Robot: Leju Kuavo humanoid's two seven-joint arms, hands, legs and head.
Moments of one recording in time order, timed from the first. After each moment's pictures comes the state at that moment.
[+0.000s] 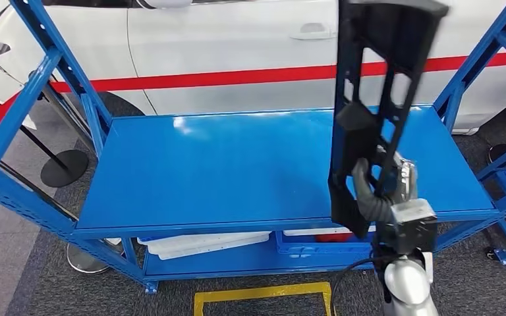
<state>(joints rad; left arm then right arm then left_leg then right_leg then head) -0.09 -0.20 1.28 -0.21 -1.12 0.10 -0.35 -0.13 0.04 0.18 -1.87 0.16 -0.28 -0.34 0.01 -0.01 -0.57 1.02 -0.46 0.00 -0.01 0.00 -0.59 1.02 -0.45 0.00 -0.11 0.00</state>
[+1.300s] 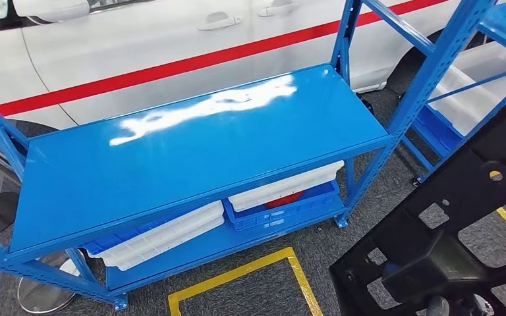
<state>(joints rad) -0.09 -0.18 1.34 -0.21 -1.05 0.20 -0.28 0.48 0.26 -0.26 -2.12 -0.11 0.40 -0.69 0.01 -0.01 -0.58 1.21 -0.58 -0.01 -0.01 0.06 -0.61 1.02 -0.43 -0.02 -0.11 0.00</state>
